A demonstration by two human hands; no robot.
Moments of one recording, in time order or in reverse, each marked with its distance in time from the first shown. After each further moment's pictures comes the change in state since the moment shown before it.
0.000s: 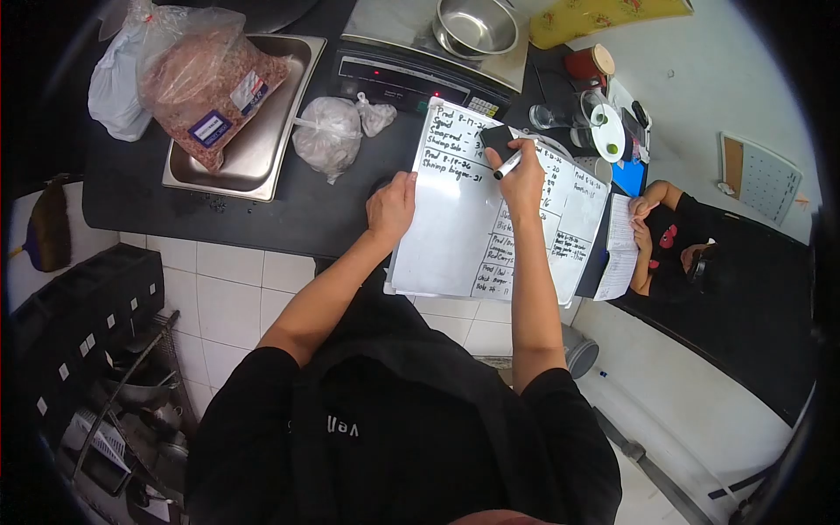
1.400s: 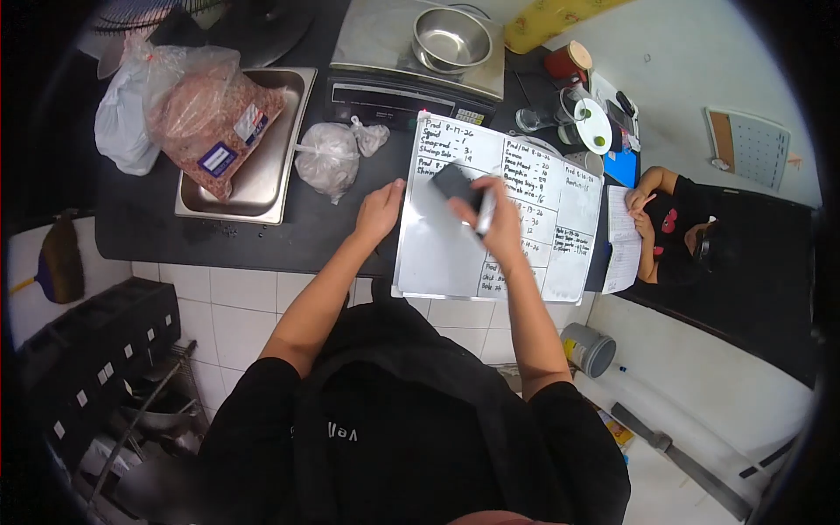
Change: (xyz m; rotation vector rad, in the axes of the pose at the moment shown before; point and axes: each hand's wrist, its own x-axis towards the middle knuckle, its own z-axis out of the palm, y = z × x) left_hand 0.024 -0.031 -0.013 -0.194 -0.225 -0.080; right_hand -0.071 -0.043 -0.027 0.245 -0.173 -0.136
